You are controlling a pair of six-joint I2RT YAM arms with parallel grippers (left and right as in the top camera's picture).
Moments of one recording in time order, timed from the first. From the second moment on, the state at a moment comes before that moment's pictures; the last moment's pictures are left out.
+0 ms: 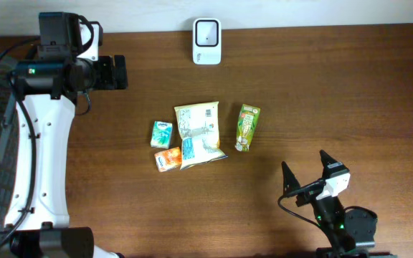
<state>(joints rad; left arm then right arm) 0.01 1.68 1.83 -1.07 0.02 0.00 0.01 0.04 0.05 -0.07 -0.28 0.06</state>
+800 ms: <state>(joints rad) 0.01 1.67 1.83 -1.09 0.03 0.00 0.14 1.80 1.04 -0.48 -0.60 0.40</state>
